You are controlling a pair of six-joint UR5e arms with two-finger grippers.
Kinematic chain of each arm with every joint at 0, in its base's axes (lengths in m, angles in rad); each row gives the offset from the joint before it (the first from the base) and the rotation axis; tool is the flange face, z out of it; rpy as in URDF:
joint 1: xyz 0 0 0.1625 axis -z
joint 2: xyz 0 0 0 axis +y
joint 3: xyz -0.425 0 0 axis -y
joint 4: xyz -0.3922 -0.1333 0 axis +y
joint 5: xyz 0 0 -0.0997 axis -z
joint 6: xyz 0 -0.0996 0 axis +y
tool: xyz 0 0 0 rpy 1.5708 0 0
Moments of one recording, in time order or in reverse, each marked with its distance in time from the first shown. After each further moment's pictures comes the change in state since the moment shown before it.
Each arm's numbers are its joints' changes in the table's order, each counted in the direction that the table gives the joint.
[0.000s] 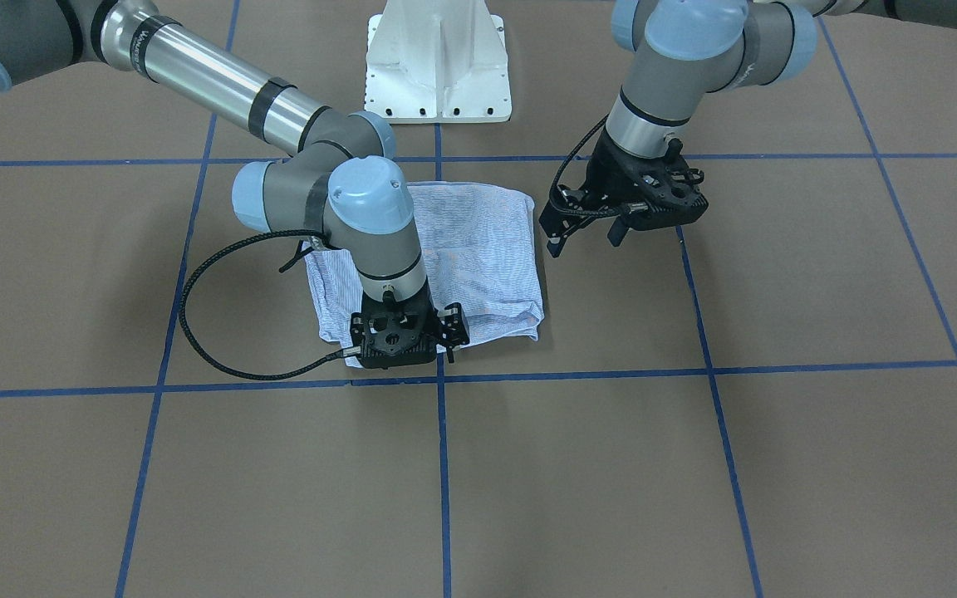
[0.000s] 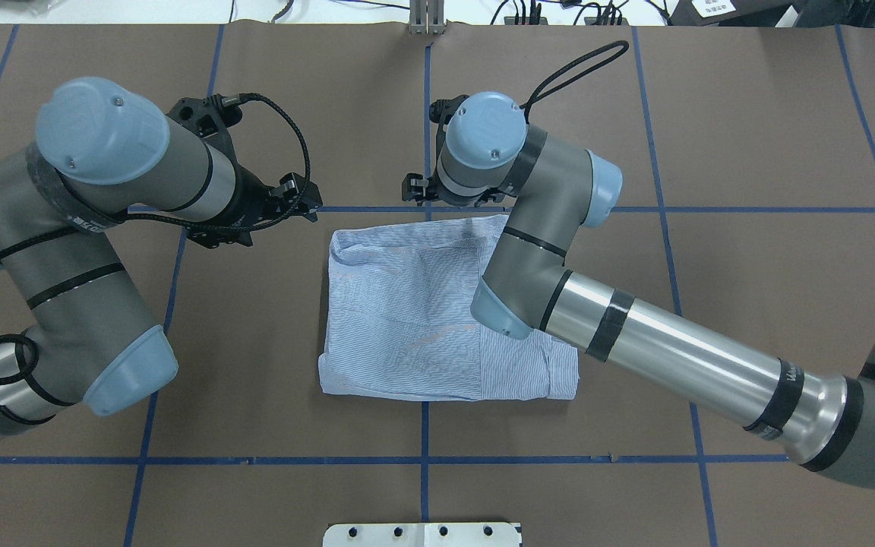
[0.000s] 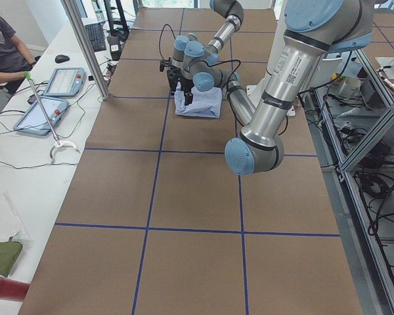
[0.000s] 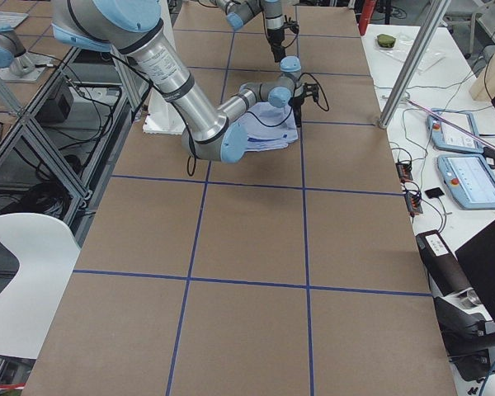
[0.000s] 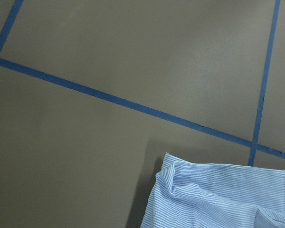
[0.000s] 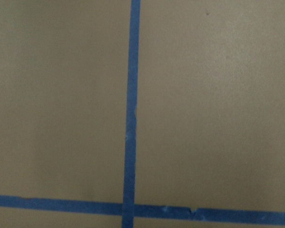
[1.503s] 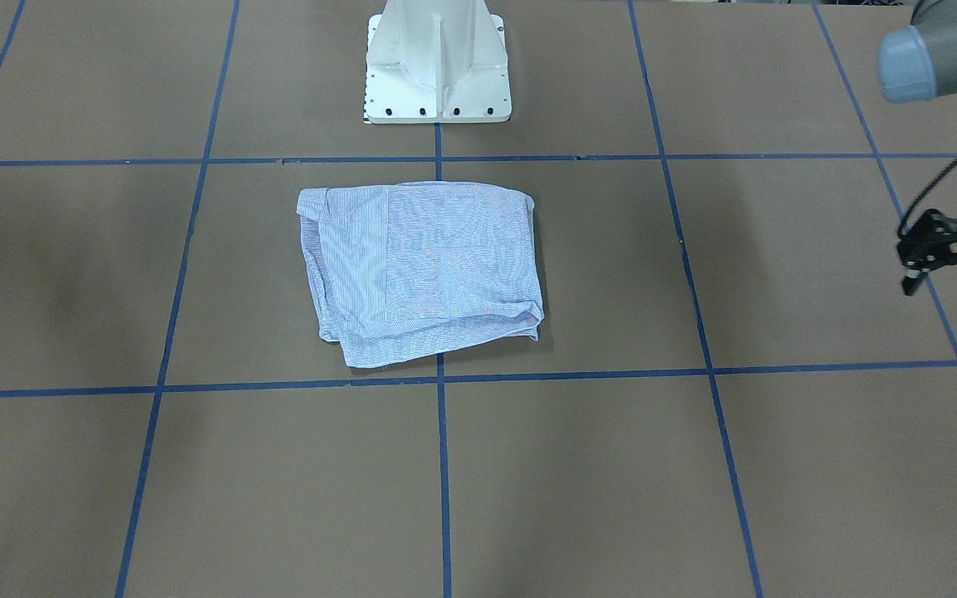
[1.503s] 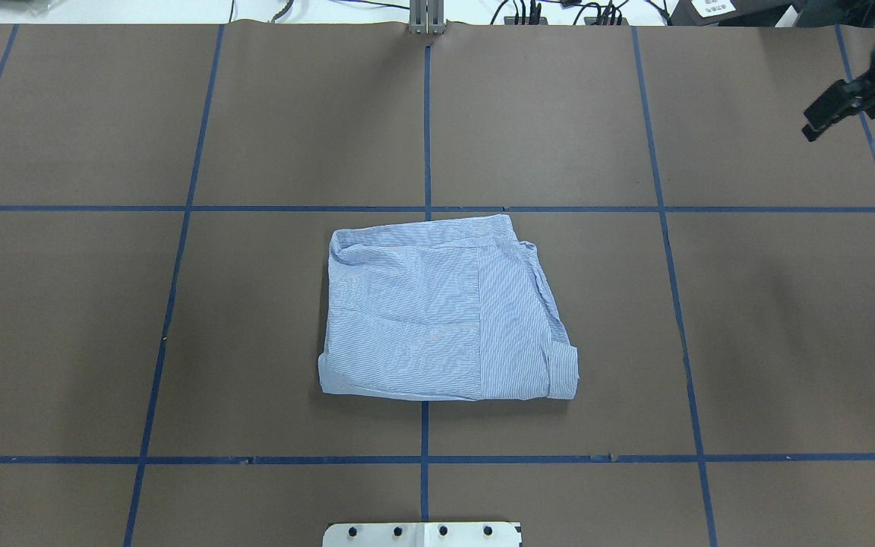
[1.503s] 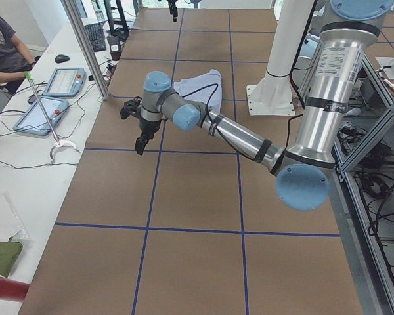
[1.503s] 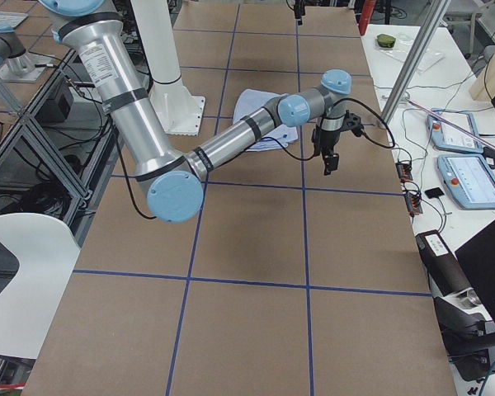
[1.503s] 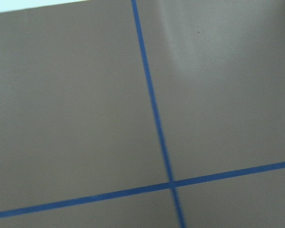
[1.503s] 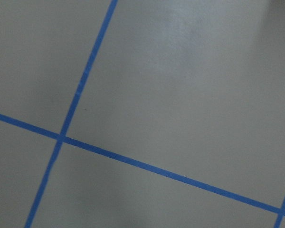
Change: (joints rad) left arm 0.600 -0.308 0.099 0.012 -0.181 -1.225; right arm -0.652 0.579 0.527 0.571 0.423 1.106
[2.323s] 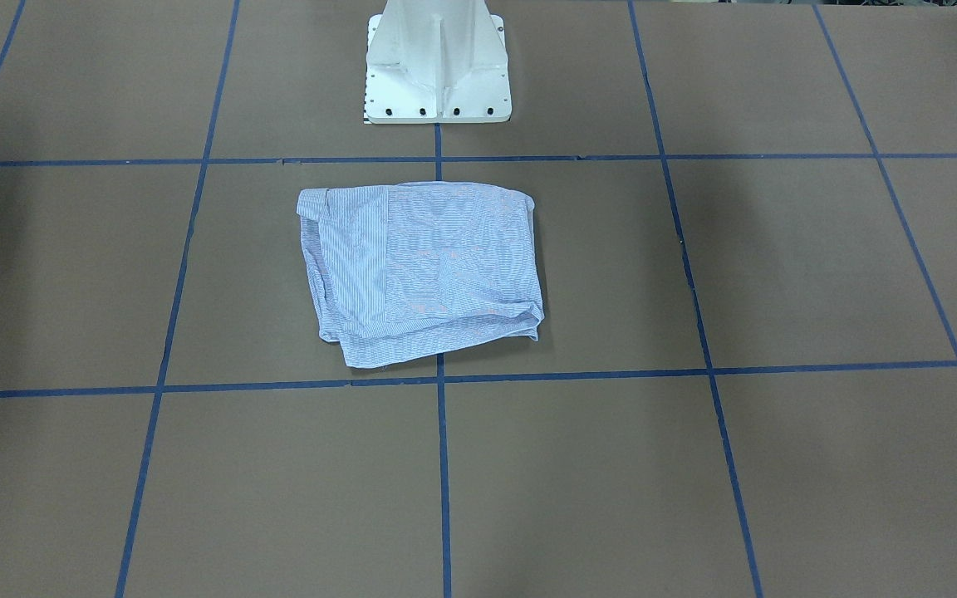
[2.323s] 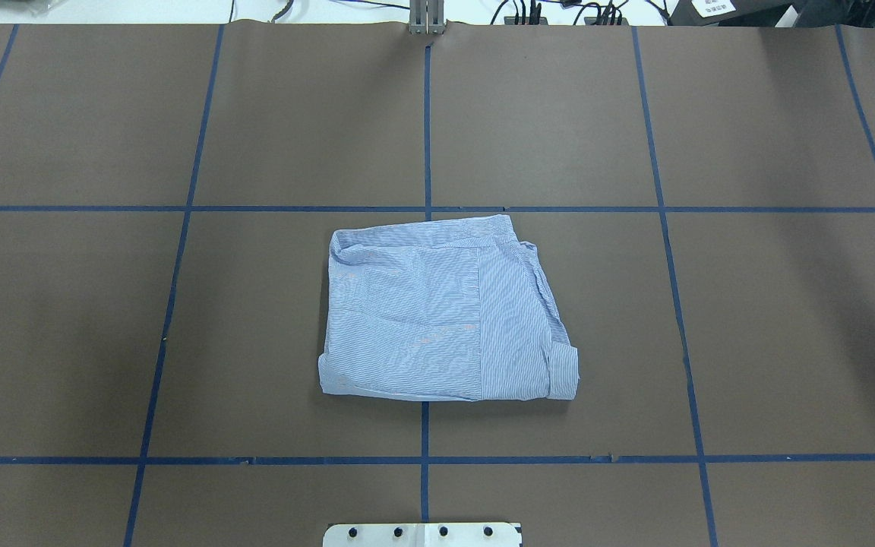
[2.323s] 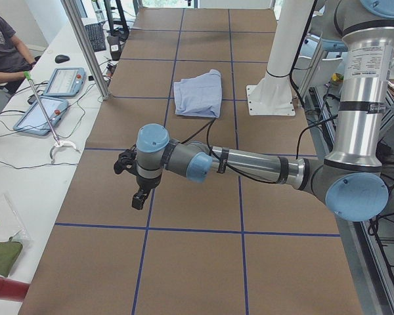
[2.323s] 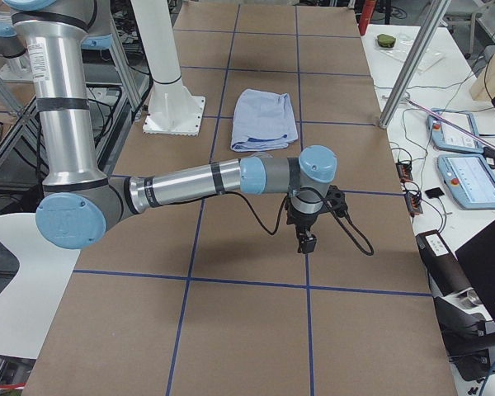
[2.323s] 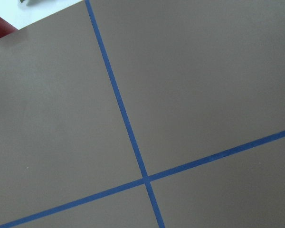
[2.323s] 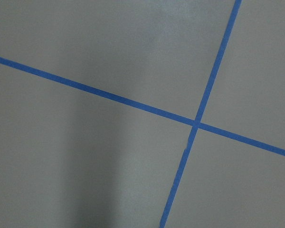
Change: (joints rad) left arm 0.230 -0.140 0.129 0.093 -0.164 -0.289; right arm -0.221 0.221 -0.014 -0.005 0.090 0.264
